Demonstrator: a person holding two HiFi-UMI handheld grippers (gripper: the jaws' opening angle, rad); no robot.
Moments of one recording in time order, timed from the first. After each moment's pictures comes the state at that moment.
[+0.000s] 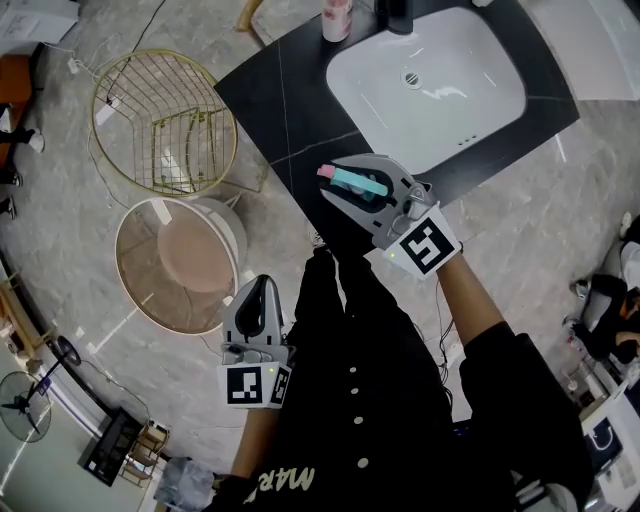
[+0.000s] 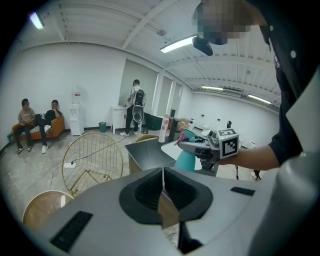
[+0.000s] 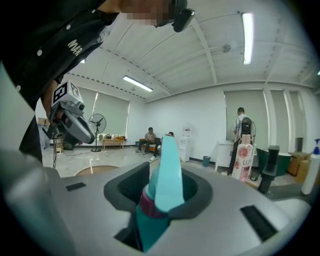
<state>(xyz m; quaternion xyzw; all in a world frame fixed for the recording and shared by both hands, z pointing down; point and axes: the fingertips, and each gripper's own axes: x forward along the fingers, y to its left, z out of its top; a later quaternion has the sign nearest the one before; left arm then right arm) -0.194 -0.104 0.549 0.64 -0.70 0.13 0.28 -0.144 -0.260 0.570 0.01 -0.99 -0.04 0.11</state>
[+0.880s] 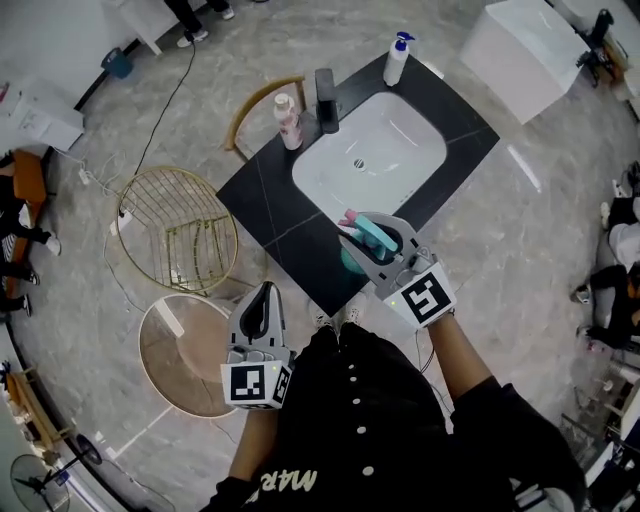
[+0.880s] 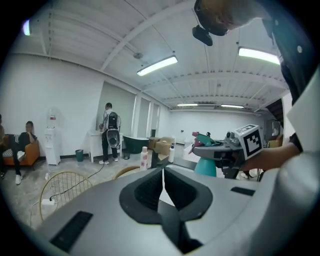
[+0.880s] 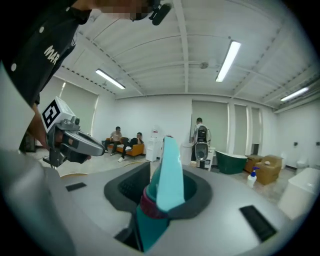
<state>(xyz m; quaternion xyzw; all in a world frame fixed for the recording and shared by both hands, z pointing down) -0.170 -0.183 0.446 0.74 -0.65 0.08 0.14 -0.059 -0.281 0.432 0.21 -0.97 -0.06 0.10</state>
